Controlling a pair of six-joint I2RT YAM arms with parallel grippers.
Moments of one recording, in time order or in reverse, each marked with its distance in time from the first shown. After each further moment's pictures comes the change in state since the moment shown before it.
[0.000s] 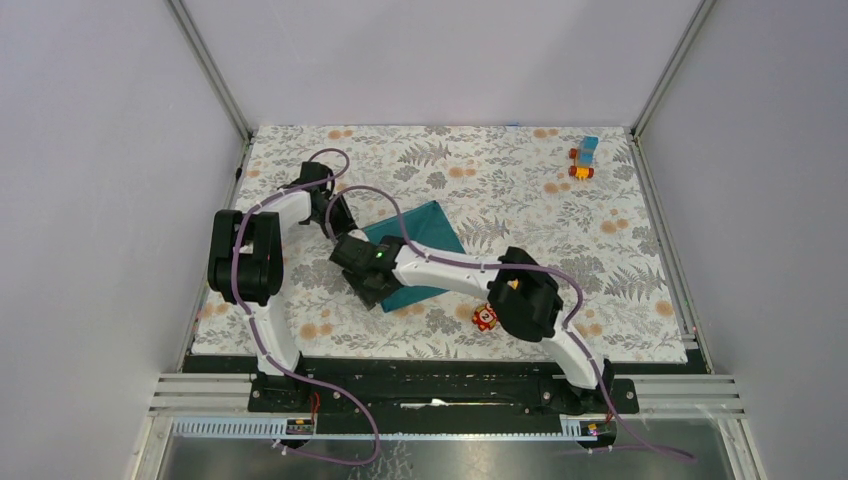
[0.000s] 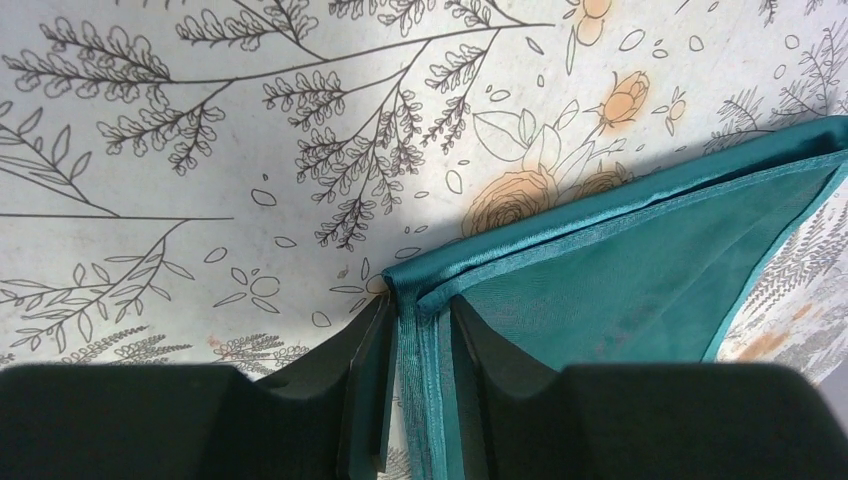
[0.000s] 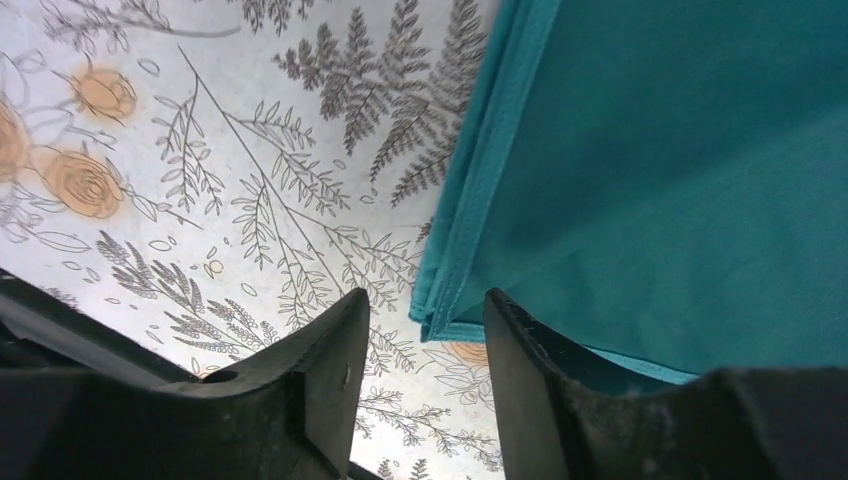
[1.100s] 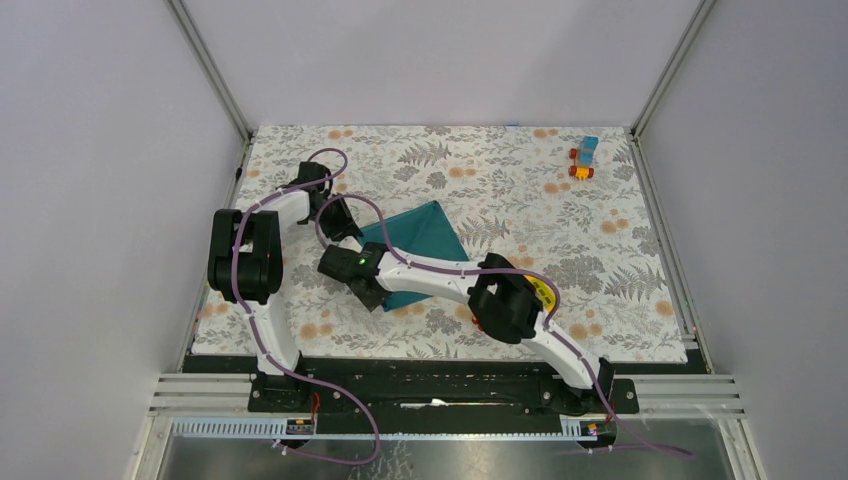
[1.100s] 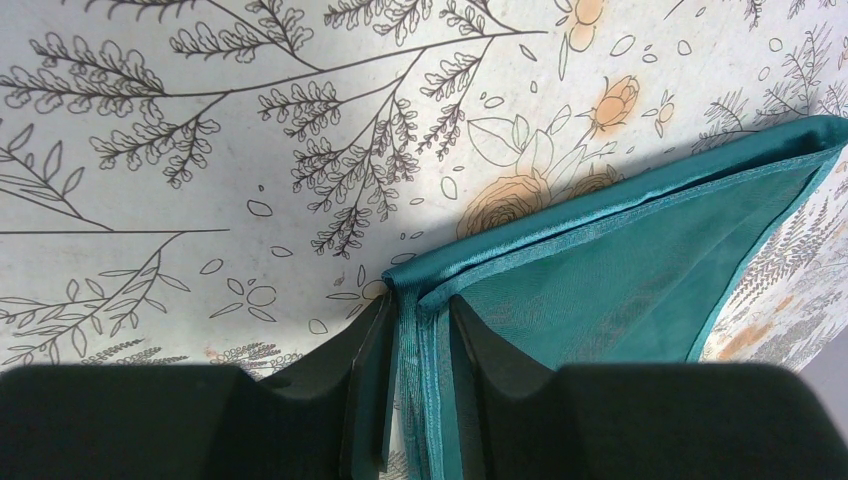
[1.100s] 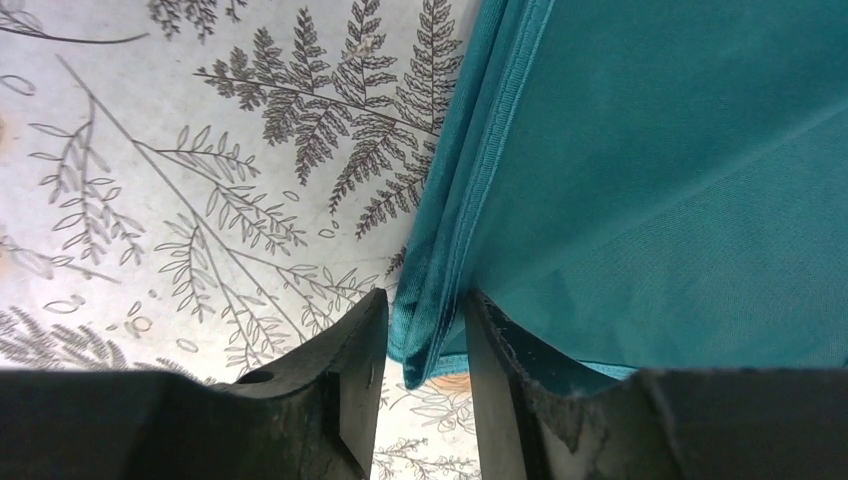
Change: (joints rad) left arm 0.012 0.015 0.006 0.012 0.046 0.000; right arm 0.058 0.155 0.193 -0.170 0.159 -0.015
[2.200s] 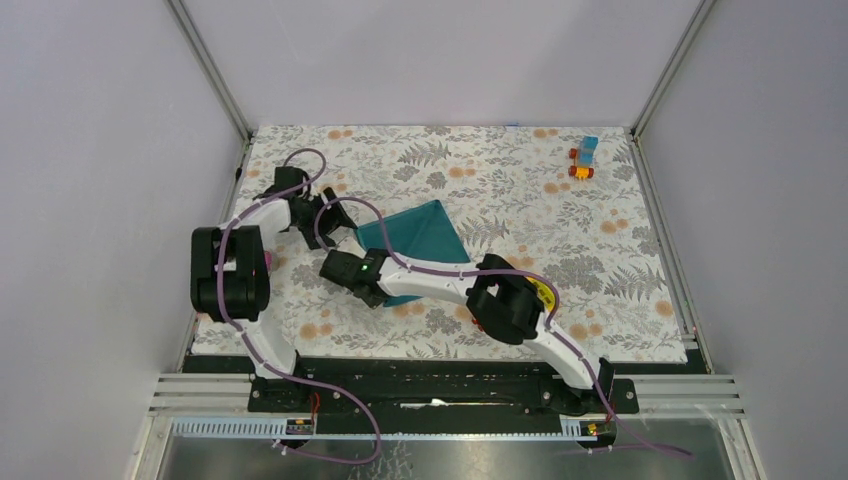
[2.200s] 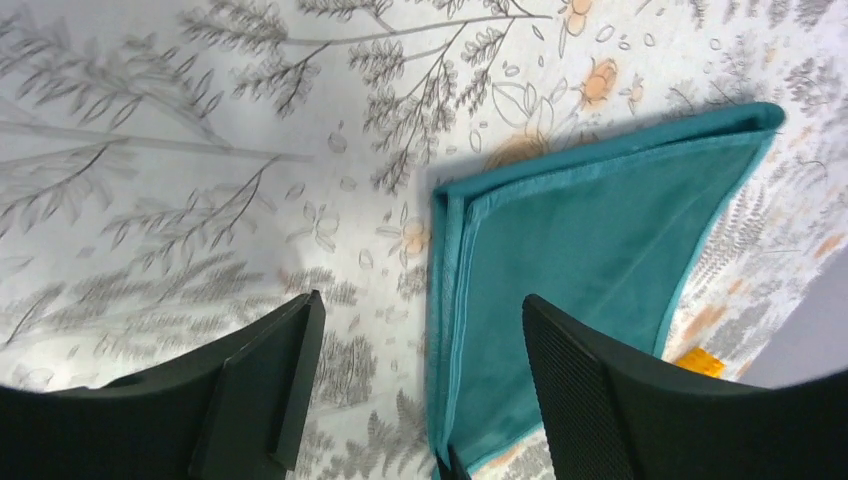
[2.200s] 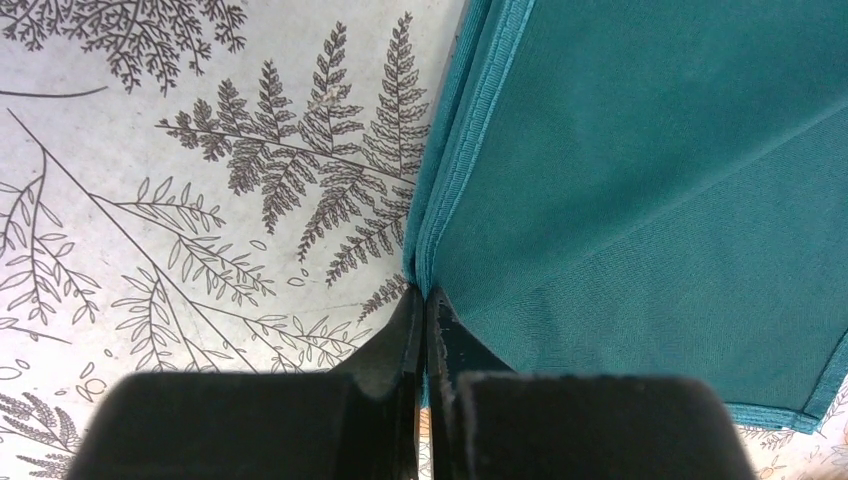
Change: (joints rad) left arm 0.077 -0.101 -0.085 0.037 0.062 0.015; right arm 0.003 0.009 -0.059 0.096 0.098 -0.031
